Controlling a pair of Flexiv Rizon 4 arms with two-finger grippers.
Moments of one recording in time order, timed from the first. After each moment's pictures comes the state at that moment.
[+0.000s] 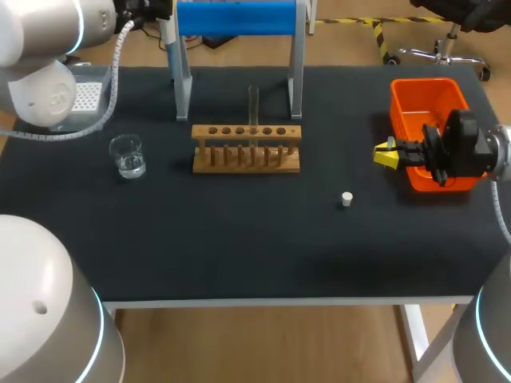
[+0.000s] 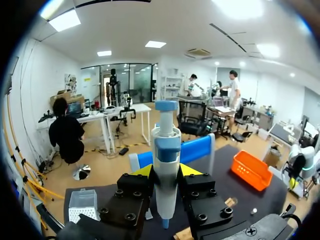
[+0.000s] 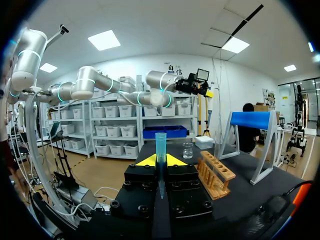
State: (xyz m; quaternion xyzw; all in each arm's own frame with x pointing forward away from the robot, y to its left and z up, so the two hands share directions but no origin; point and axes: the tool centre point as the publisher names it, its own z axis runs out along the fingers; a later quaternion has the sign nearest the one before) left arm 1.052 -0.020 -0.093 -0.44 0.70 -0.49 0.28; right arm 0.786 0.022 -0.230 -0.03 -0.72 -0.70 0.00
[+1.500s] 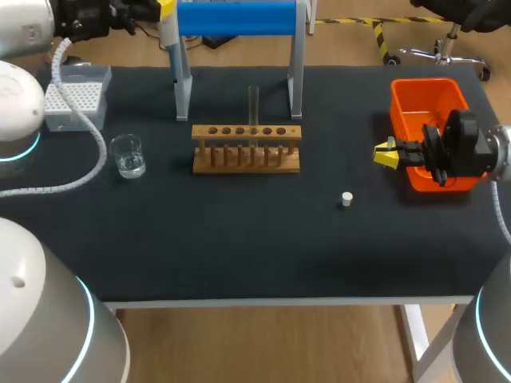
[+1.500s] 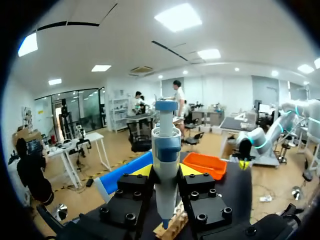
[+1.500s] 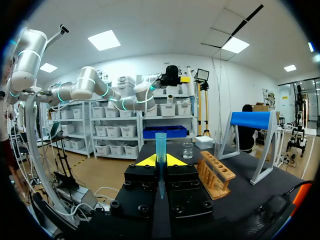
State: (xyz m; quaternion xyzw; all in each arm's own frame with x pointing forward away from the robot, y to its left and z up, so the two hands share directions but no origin) left arm 0.933 -0.040 -0.027 -0.22 0.75 -0.59 0.20; right arm 0.786 0.022 -0.230 -0.03 -0.72 -0.70 0.00
